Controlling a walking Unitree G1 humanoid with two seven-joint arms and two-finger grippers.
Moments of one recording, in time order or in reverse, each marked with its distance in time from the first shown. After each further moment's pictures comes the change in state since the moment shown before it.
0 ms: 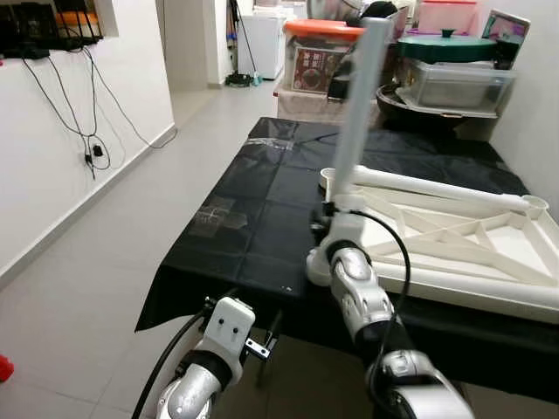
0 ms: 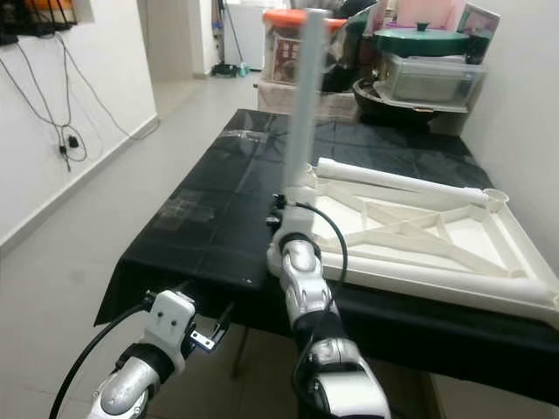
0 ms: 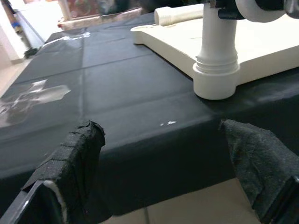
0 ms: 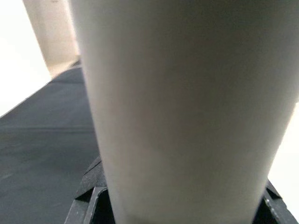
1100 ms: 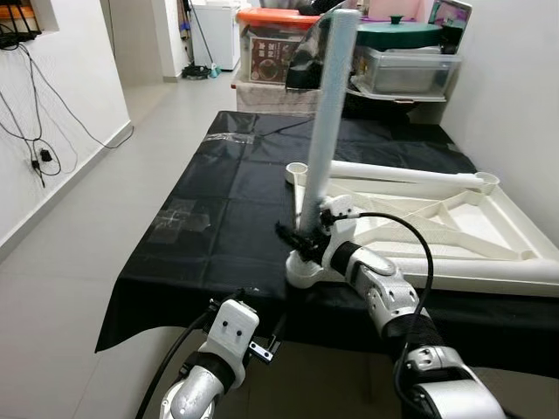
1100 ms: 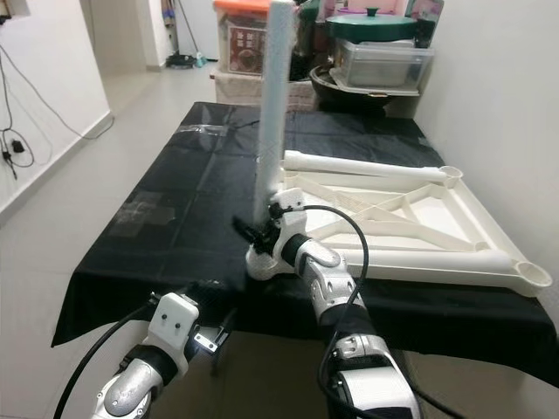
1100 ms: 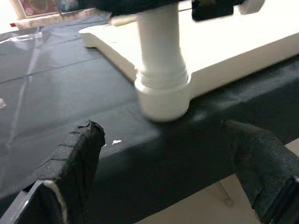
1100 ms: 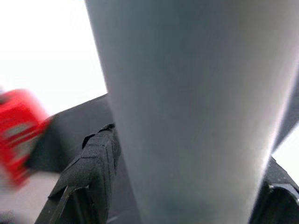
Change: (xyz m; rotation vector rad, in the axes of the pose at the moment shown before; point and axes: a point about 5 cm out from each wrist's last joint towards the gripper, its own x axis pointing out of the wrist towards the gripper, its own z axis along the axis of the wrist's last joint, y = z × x) left arm 0.000 -0.004 -0.005 -0.002 0.007 -0.021; right arm -0.011 0.022 0.002 -0.058 0.140 1.110
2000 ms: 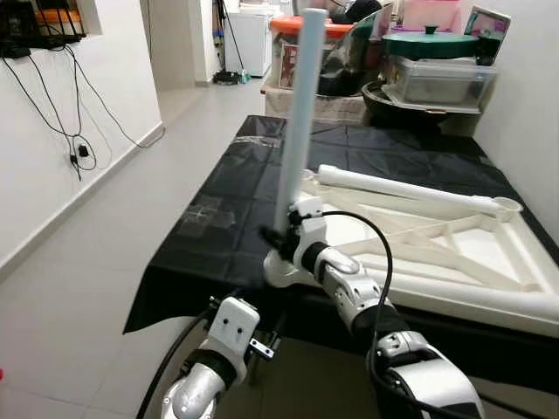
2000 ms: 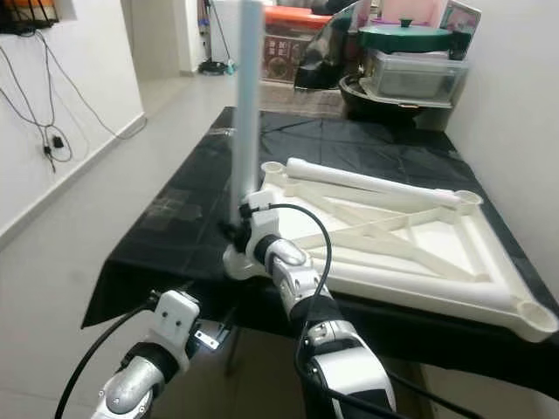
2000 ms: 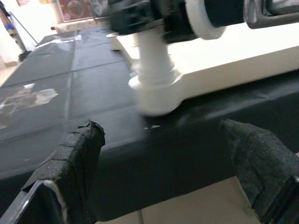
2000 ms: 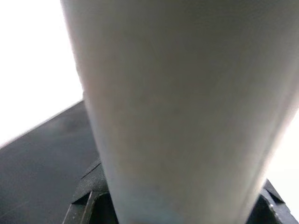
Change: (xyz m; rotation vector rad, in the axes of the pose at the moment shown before) left arm 0.002 0.000 0.003 -0.002 -0.018 0.008; right arm 0.014 -0.021 -0.004 0.057 0.002 -0.694
